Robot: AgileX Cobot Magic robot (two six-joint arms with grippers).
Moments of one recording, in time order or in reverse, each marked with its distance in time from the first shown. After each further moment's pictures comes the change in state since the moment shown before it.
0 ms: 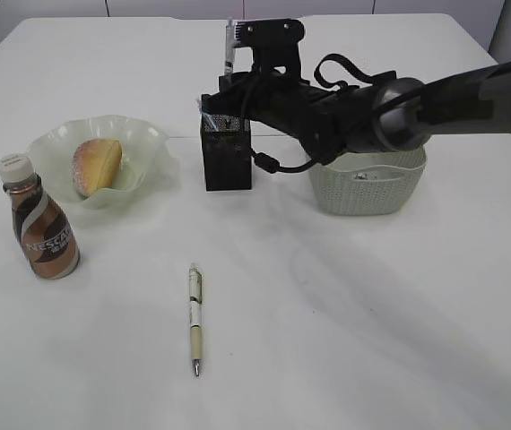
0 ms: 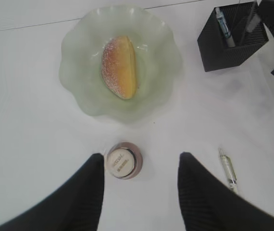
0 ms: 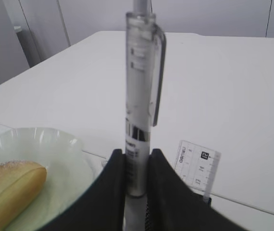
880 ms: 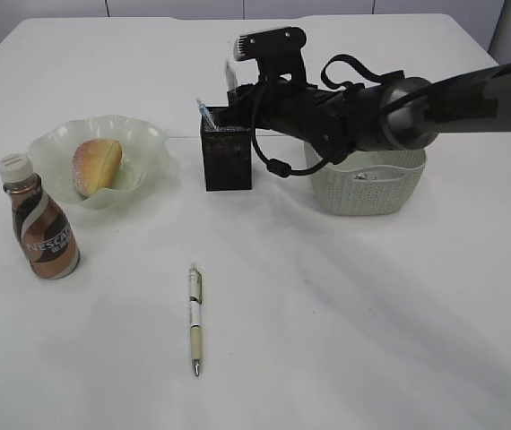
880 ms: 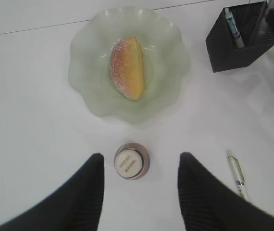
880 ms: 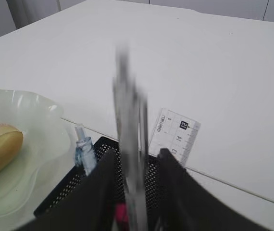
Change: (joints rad) left arm 0.000 0.000 0.000 0.023 0.000 0.000; right arm -0.026 0.013 -0.007 -0.099 0.081 0.004
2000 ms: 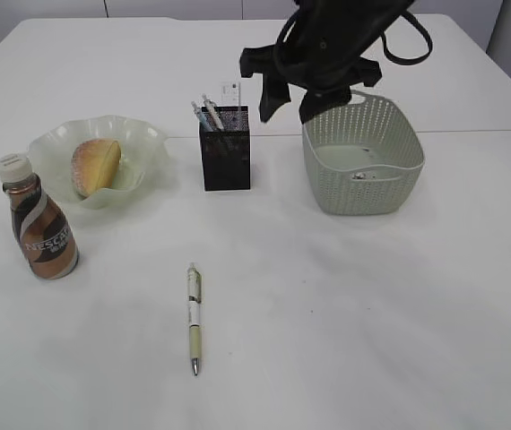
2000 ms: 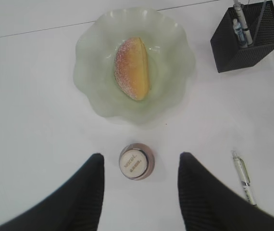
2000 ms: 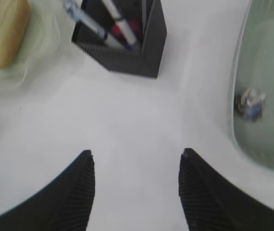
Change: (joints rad) left arm 0.000 0.000 0.000 0.021 0.000 0.000; right arm 0.000 -0.277 -0.184 0.290 1.192 0.023
